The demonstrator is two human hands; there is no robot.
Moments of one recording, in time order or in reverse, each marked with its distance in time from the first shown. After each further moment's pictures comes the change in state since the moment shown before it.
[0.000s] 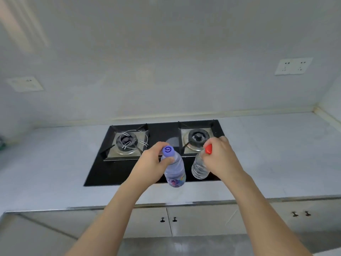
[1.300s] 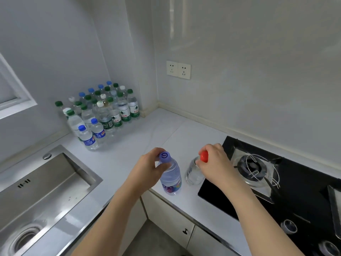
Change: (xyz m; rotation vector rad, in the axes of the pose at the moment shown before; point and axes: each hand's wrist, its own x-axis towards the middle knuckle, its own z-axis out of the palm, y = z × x) left_hand -0.135 -0.312 -0.318 -0.018 0.512 -0.399; right_hand -0.005 -0.391 0.307 0.032 -0.460 -0.541
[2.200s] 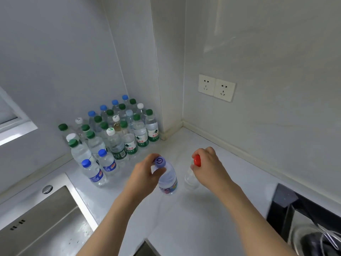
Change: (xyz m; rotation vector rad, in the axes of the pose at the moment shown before) left_hand 0.227 -0.108 -0.071 0.085 0.166 -0.163; right_hand 0.274 -0.076 0.084 -0.008 -0.158 -0.146
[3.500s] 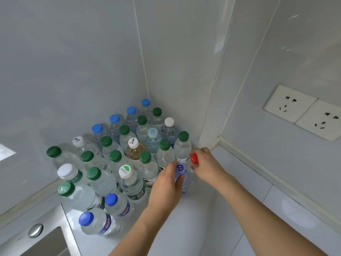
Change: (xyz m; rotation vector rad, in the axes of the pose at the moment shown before) left_hand 0.212 -0.129 0.017 0.048 0.067 -0.070; right_hand 0.299 -0.048 0.142 -0.060 -0.261 -0.061
